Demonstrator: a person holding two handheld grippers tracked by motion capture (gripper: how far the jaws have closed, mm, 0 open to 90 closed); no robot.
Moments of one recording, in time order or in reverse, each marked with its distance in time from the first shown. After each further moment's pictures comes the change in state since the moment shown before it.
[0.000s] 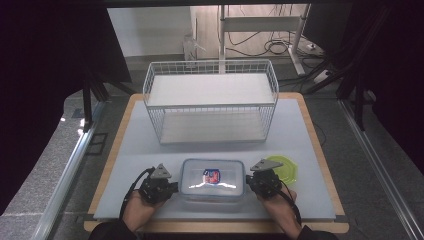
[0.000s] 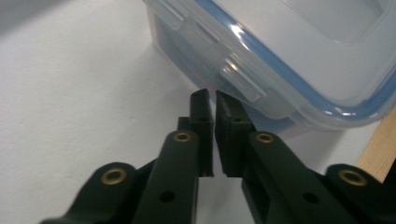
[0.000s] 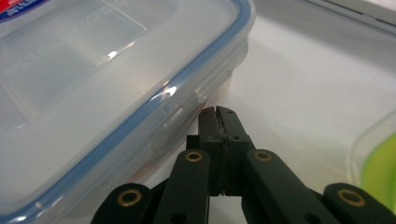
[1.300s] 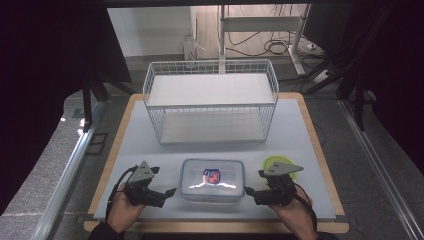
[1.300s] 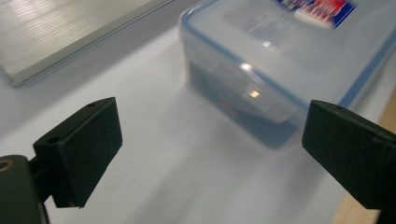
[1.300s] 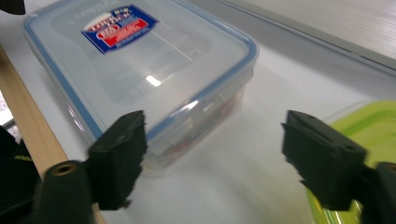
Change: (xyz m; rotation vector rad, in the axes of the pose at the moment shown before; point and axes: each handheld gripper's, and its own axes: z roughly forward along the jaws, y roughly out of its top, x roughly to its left) left arm 0.012 -0.007 -0.034 -0.211 0.004 0.040; right arm -0.003 -0.002 -0.049 -0.106 0.109 -0.042
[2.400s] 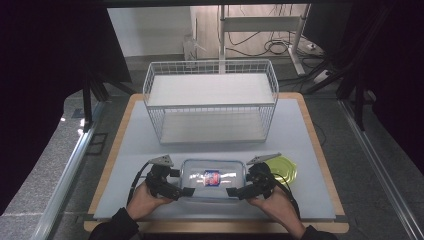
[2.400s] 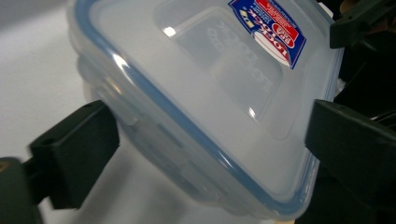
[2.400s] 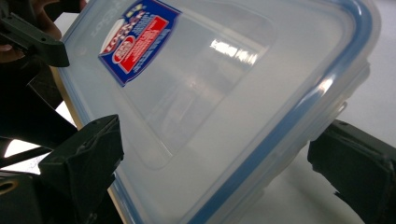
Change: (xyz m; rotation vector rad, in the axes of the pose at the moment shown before) left arm 0.005 0.021 0.048 0.096 -0.329 -0.121; right arm 0.003 0.018 0.049 0.161 0.224 0.245
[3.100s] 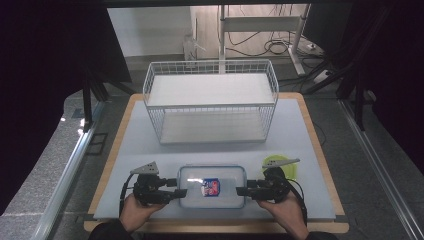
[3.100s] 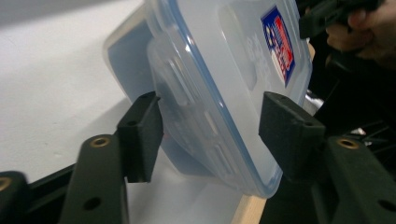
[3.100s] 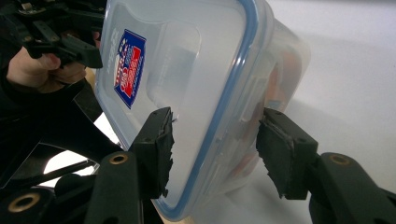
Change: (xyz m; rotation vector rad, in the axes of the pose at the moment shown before) left arm -0.012 -0.025 -0.026 -0.123 -0.023 -0.087; right arm -0.005 -0.020 -0.032 -0.107 0.096 0.057
